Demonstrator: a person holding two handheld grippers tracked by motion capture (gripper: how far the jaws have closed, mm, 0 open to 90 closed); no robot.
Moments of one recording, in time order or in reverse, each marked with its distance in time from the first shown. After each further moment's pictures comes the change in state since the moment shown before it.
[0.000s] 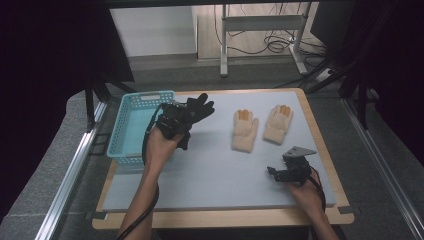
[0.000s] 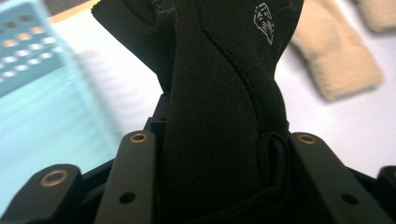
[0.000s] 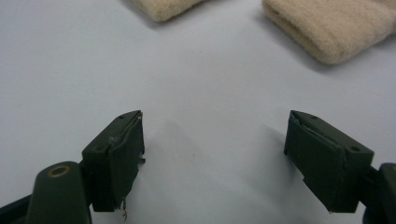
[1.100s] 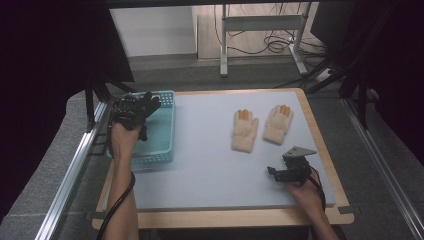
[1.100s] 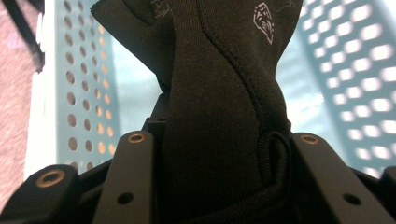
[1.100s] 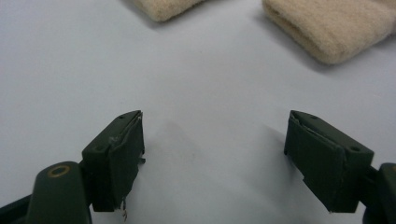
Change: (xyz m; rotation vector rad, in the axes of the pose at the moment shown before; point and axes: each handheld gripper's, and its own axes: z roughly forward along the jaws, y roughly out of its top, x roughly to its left) left arm 0.138 -0.042 0.022 0.157 0.244 -0.308; right arm 0.000 0.000 0.000 -0.001 0.000 0.001
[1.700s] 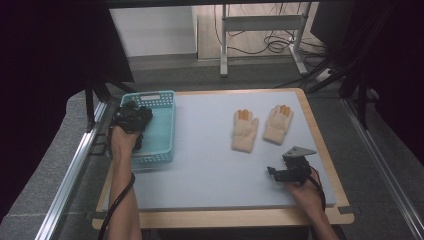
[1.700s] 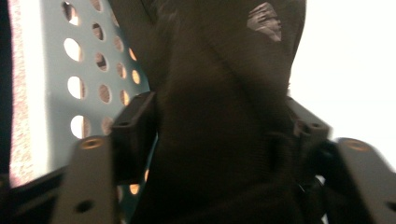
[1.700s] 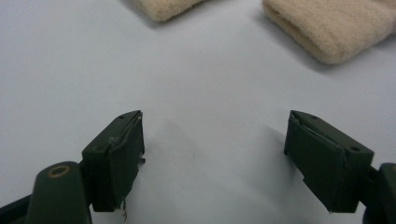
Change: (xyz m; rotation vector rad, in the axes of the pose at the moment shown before) left arm 0.016 -0.008 0.040 0.154 0.097 0.020; right arm 0.000 0.000 0.000 0.000 0.000 0.001
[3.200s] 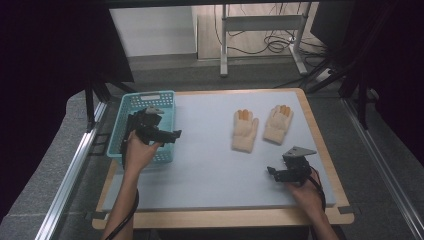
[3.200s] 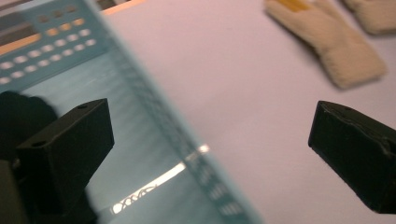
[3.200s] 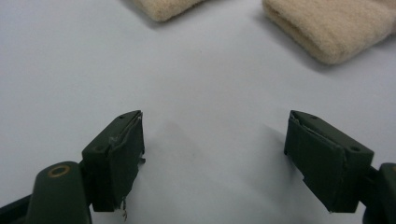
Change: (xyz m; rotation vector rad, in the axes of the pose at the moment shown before) left arm -0.105 -0.049 -0.102 -0.448 -0.420 0.327; right arm 0.000 0.000 0.000 0.001 -0.001 -0.001
